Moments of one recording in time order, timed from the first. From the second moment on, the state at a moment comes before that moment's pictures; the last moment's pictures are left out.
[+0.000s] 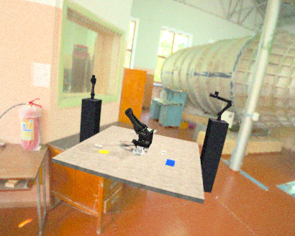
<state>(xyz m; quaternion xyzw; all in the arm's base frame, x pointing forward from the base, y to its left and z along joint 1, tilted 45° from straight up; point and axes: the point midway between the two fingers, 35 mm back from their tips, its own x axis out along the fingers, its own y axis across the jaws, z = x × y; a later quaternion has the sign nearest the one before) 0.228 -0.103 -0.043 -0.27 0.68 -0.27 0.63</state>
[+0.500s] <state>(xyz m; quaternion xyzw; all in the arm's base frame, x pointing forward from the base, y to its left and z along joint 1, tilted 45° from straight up) 0.227 -0.104 -0.043 -0.27 0.68 -0.27 0.63</state>
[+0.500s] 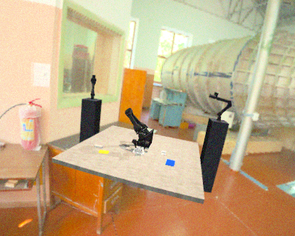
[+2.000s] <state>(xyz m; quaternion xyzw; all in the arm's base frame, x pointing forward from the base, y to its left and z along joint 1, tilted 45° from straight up) 0.203 -0.007 0.041 -0.27 0.68 -0.27 0.63</state>
